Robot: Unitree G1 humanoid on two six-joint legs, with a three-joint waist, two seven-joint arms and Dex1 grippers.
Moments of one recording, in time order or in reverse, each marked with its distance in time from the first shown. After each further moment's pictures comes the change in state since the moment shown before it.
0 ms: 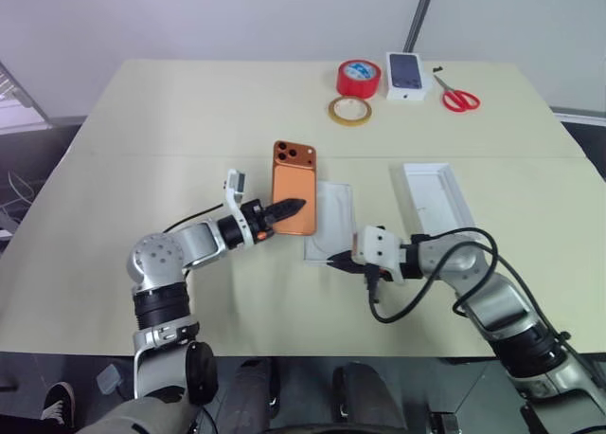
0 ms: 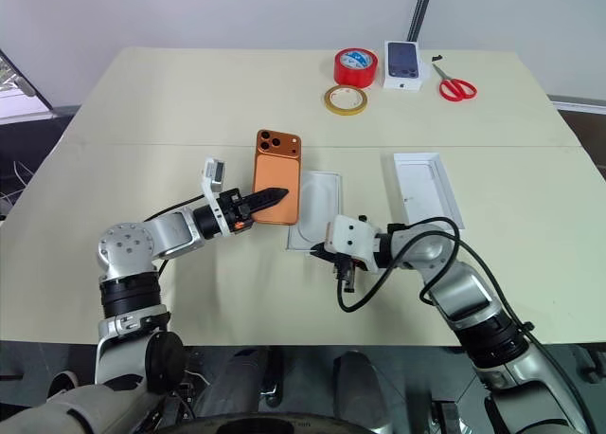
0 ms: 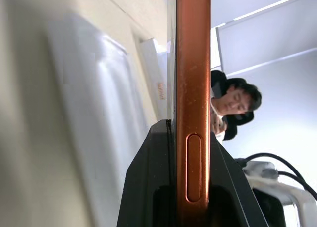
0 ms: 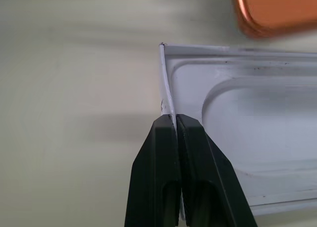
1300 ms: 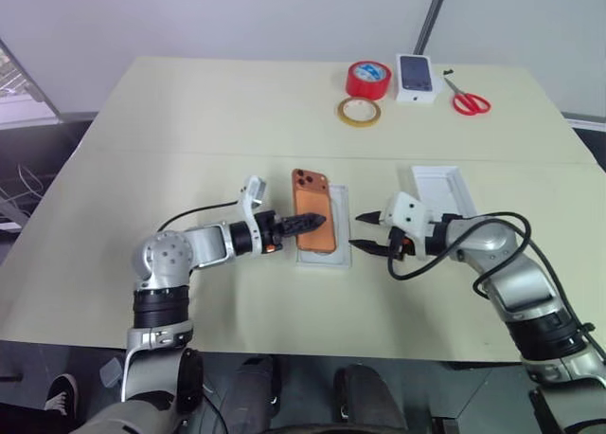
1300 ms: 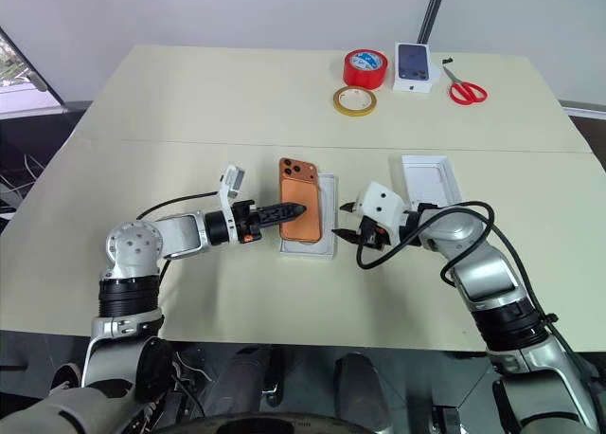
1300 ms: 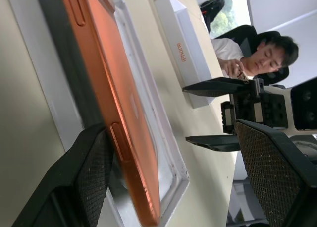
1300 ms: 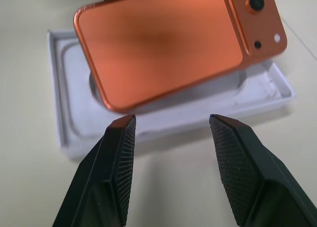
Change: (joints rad) left arm 0.028 0.106 -0.214 -0.086 0.014 -0.018 -0.011; right arm -0.039 -0.062 -0.156 0.096 0.082 0.009 -0.045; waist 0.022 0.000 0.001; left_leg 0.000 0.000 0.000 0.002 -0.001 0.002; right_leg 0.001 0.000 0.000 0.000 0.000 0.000
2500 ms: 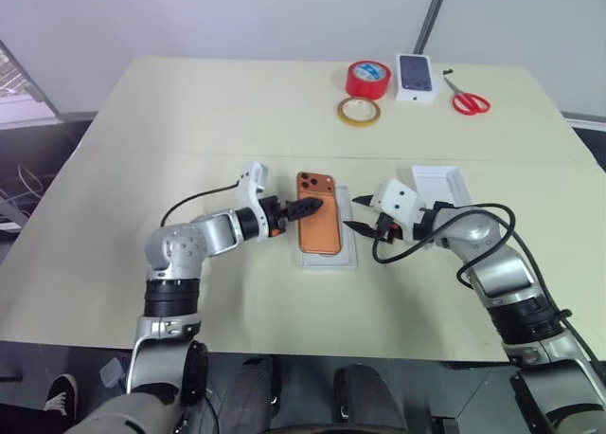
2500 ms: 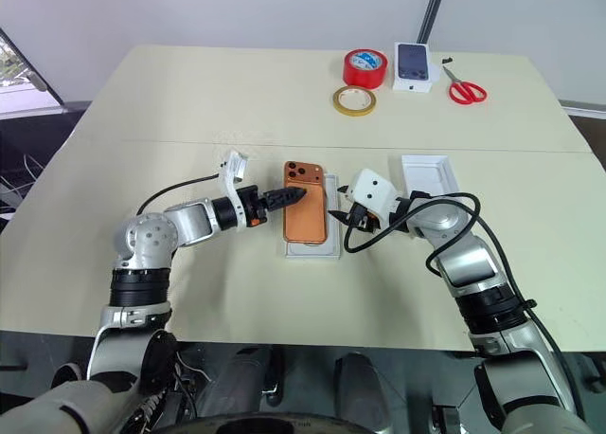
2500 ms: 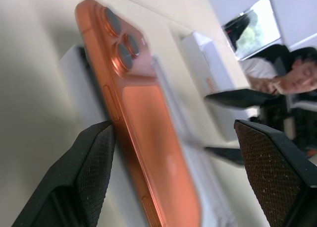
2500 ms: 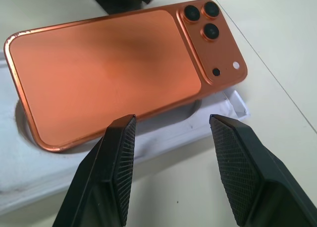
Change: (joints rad) left arm -0.058 -0.027 -0.058 0.074 0.140 -0.193 0.006; right arm -0.077 0.061 0.020 0.116 -0.090 -0.090 -0.089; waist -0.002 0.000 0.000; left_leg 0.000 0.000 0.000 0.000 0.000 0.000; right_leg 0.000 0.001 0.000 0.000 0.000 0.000
